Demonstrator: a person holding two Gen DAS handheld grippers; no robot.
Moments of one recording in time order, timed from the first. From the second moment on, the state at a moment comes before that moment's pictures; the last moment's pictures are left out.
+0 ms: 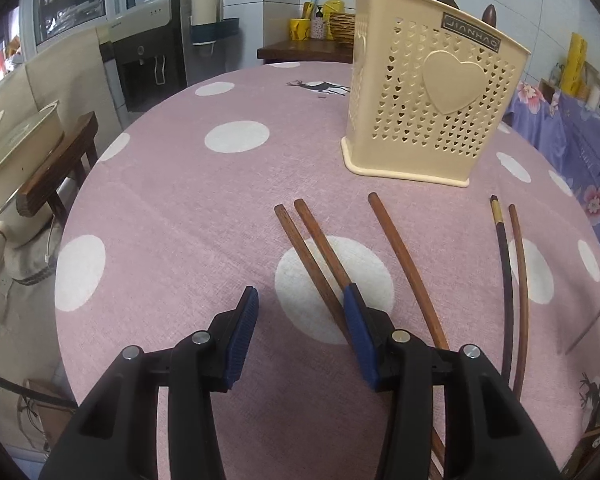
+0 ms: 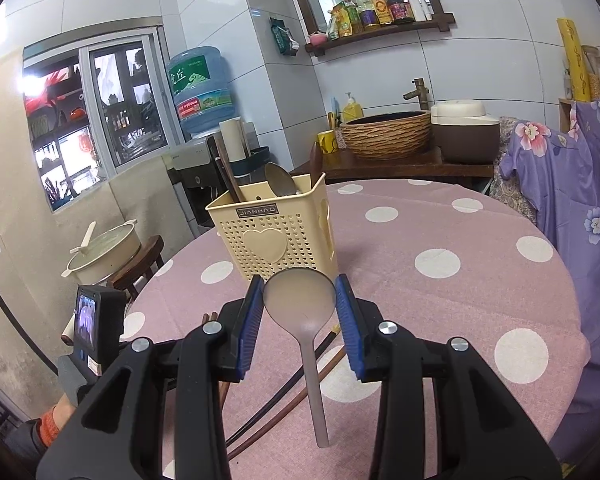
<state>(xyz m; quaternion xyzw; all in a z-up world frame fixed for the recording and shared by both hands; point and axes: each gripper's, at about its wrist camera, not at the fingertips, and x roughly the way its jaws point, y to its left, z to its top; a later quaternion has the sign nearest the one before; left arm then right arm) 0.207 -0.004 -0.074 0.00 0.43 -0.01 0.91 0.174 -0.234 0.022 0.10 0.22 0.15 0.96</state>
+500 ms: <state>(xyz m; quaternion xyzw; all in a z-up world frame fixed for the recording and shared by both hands) 0.236 0.007 -0.072 -0.04 0.44 0.03 0.90 0.174 -0.230 0.020 0.11 0.22 0.15 0.96</state>
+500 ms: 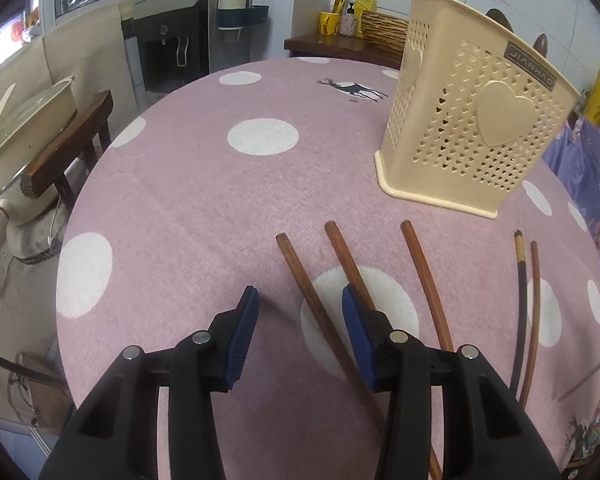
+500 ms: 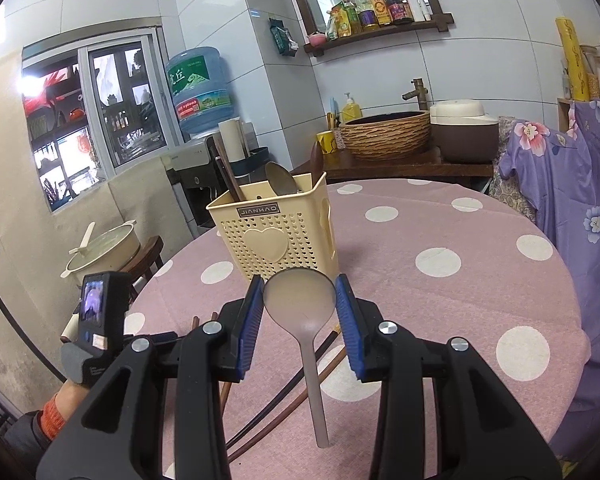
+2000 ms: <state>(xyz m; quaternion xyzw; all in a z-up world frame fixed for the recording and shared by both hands) 0.256 0.007 -0.037 -0.01 0.38 0.02 0.92 0.176 -0.230 0.013 0.11 0.22 0.12 0.96</state>
